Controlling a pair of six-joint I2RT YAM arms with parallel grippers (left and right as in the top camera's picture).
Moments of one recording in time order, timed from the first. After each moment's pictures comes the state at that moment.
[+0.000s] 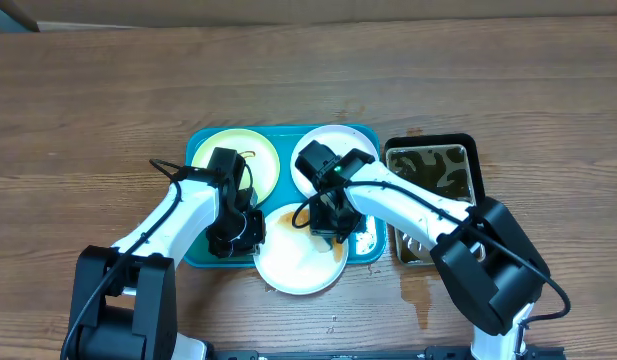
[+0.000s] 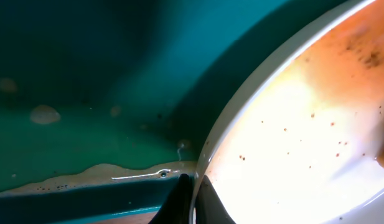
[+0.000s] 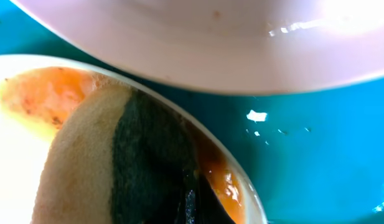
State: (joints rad) left arm -0.18 1.66 0.91 -0.95 0.27 -0.29; right arm 0.74 1.98 1.35 -0.94 -0.17 0.75
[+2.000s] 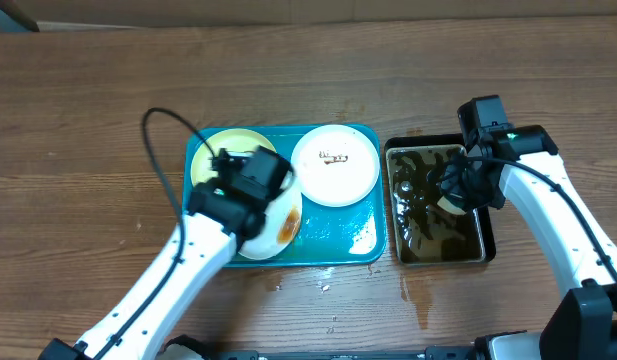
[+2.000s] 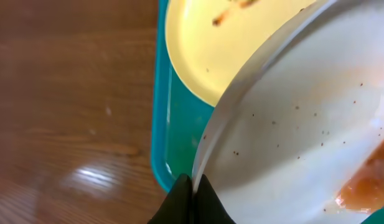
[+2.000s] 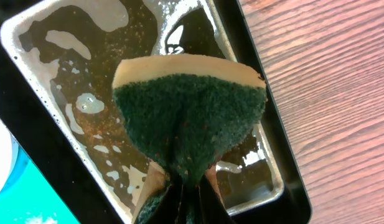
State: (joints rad) left arm -0.53 1.36 1.05 -1.08 -0.58 -0.50; right arm 0.14 1.57 1.18 -1.06 0.08 0.51
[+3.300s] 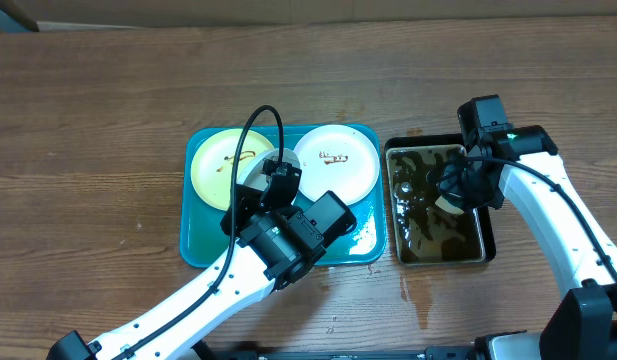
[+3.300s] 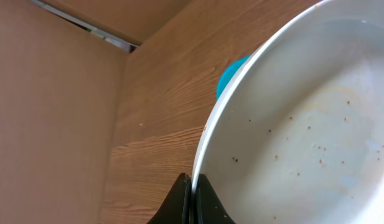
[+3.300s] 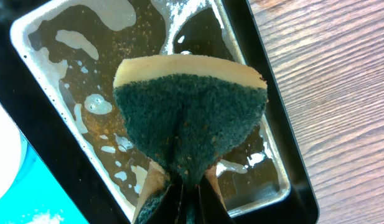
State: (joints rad) left arm -0.86 1.36 1.05 -1.08 -1.09 -0.47; right arm 0.14 1.57 1.18 -1.06 0.06 0.51
